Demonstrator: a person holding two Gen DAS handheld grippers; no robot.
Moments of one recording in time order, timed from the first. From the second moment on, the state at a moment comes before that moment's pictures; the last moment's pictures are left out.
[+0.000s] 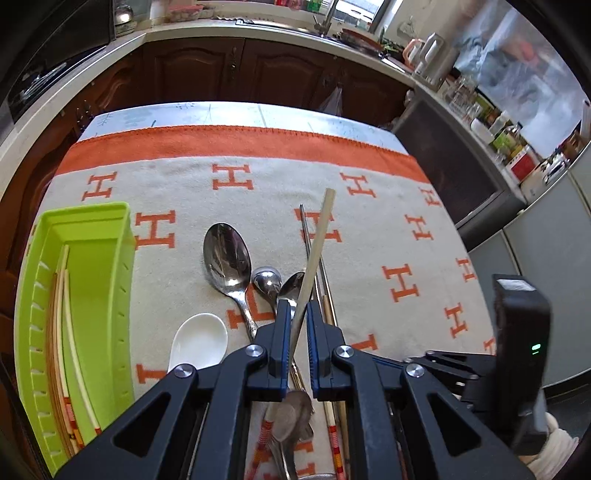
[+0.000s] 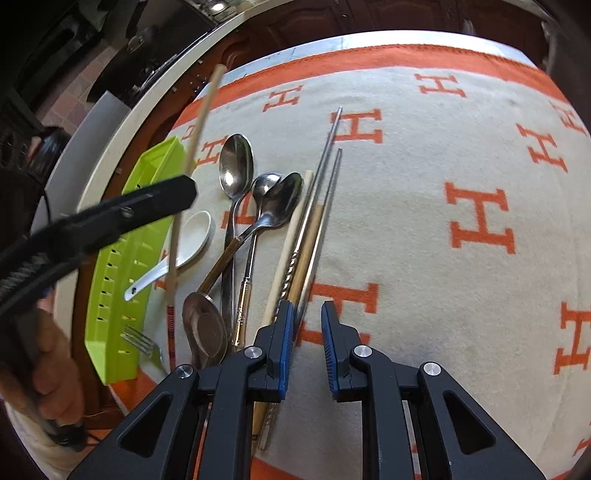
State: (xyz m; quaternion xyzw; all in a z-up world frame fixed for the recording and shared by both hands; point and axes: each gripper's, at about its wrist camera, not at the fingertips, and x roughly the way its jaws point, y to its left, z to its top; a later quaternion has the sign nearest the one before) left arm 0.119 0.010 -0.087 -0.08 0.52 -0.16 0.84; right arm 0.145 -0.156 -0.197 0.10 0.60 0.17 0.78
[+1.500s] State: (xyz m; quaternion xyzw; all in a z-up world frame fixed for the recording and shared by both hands) left arm -0.001 0.170 0.036 -0.11 0.41 -0.04 0.90; right arm 0.121 -0.143 -0.186 0.06 0.60 0.13 0.78
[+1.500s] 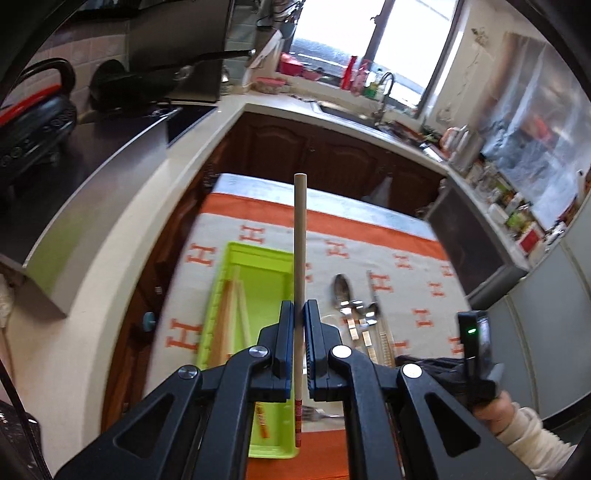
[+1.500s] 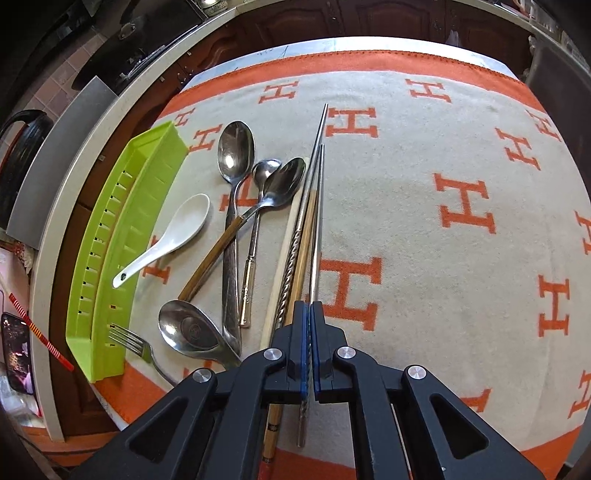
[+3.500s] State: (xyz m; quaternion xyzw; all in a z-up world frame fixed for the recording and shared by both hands) left arm 0.013 0.207 -0.055 -0.09 0.46 0.10 0.88; right arm 0.151 0.039 -0.095 0.11 0.58 0.23 0.77
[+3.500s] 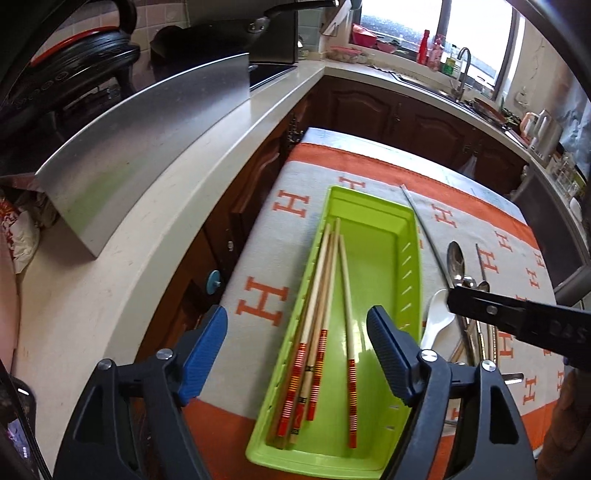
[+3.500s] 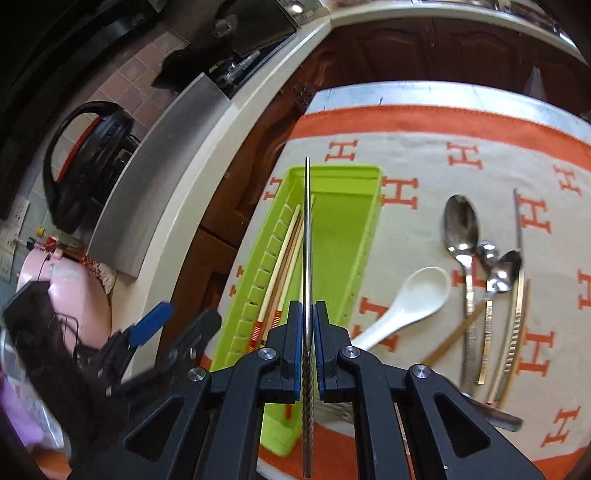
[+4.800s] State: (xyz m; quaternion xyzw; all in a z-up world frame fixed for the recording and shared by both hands) left arm 0.034 0.053 -0.084 -0.11 0.50 -0.10 0.85; right arm 0.106 -0.161 -0.149 0.03 0.57 0.12 0.81
